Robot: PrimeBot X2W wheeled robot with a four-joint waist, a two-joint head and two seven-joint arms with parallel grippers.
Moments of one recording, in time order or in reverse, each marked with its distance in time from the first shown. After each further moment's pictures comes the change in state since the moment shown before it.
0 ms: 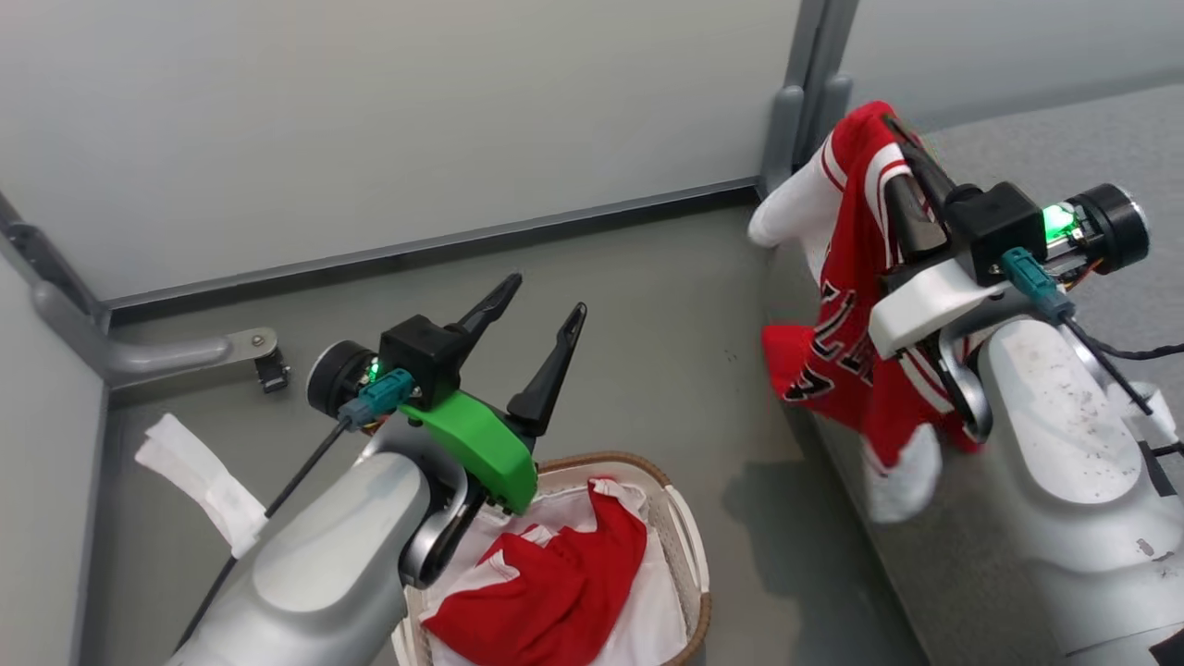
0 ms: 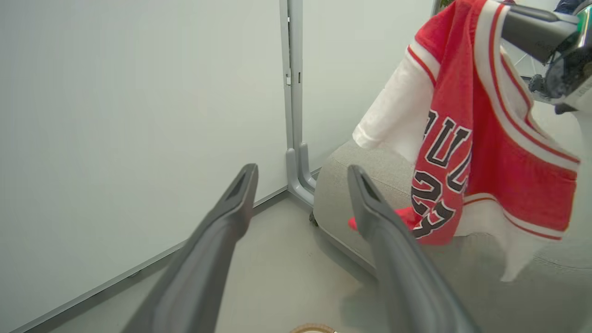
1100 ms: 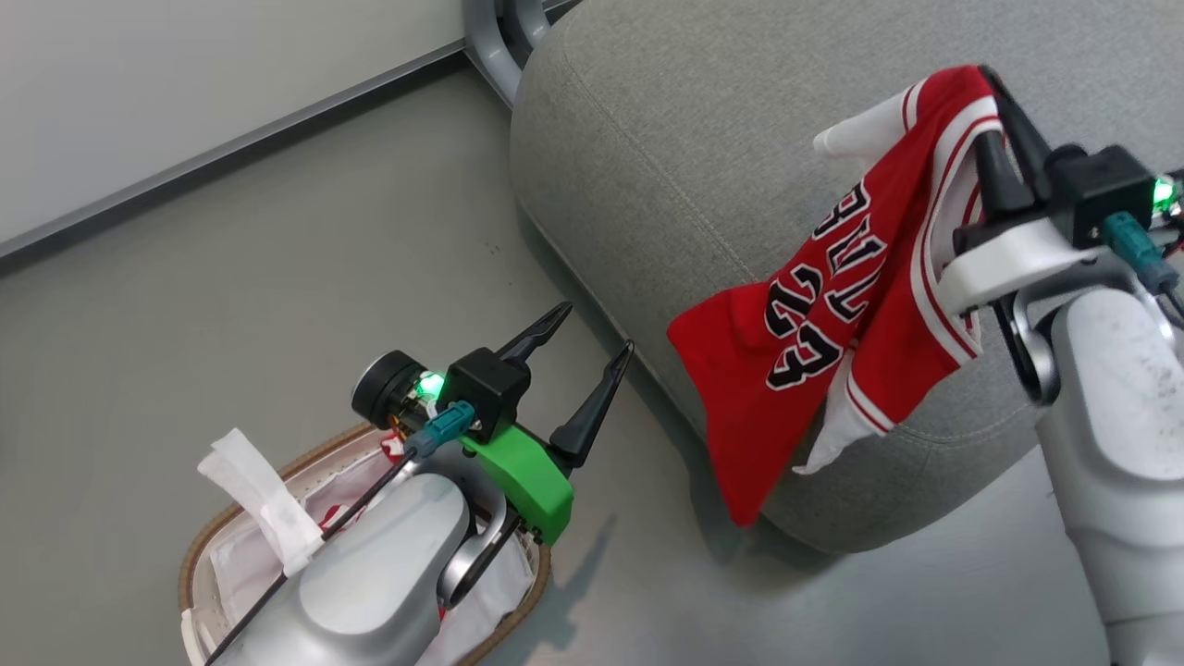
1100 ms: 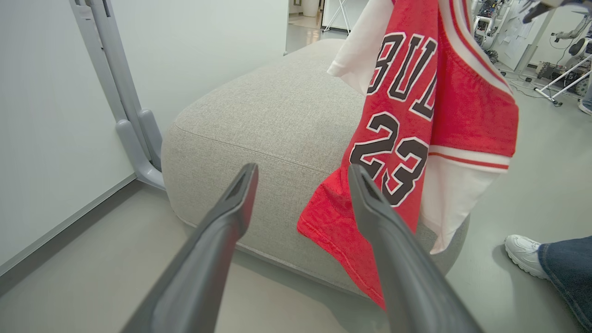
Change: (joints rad) left arm 0.033 -0.067 -0.003 0.030 0.160 -0.036 -0.003; right arm -0.002 -0.040 -0.113 -0.047 0.022 0.000 0.000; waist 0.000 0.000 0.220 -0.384
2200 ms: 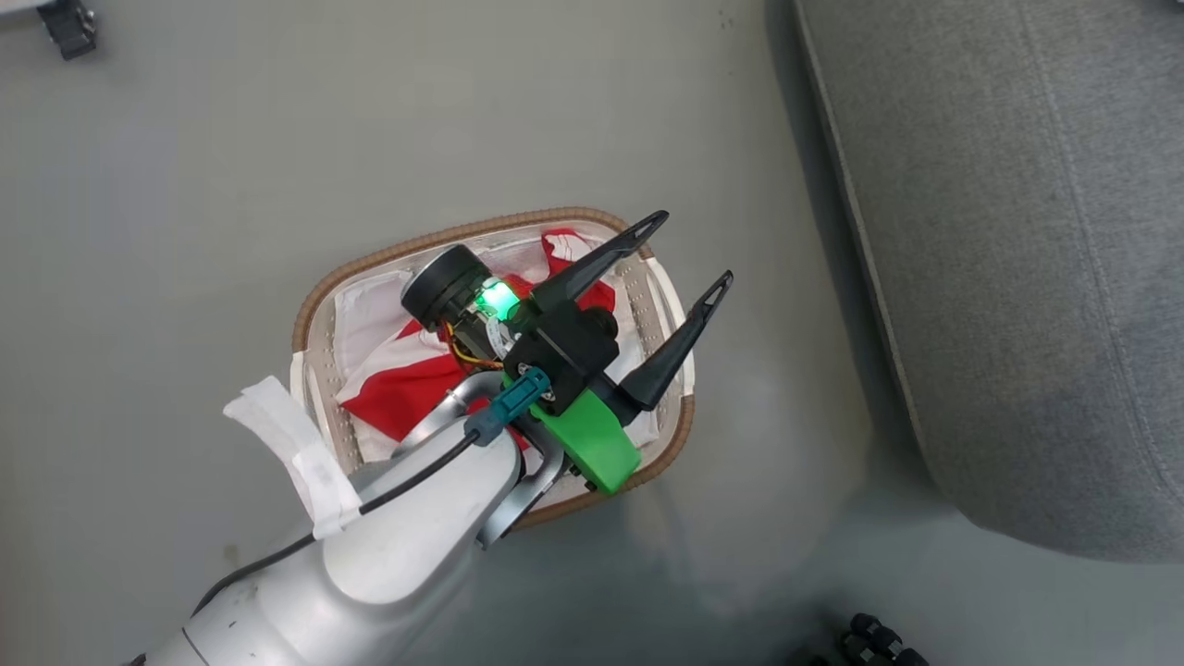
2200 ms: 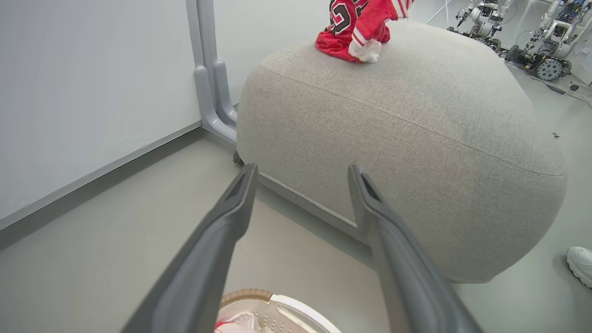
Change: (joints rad) left arm -0.142 0.006 -0.071 -0.201 0.125 0.037 0.034; right arm -0.622 -0.366 -0.337 0.472 -0.152 0.000 0.147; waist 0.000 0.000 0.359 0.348
